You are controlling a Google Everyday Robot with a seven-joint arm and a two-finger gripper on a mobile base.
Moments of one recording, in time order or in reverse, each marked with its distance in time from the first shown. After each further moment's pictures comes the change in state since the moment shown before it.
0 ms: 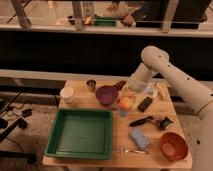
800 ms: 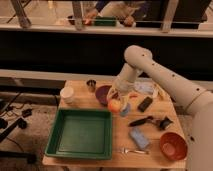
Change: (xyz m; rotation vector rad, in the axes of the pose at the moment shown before) arm -0.064 -0.031 0.029 -0.073 0.000 -0.202
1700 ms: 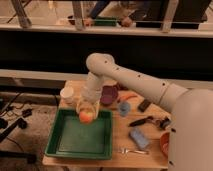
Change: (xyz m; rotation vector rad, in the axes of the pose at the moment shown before) arm -0.116 -0.077 0.079 -0.071 -0.099 -0.465
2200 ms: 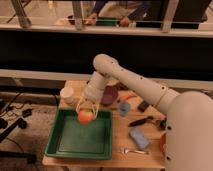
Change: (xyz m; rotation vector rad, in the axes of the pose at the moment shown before) arm 0.013 0.012 -0.004 0.122 -0.119 -0.015
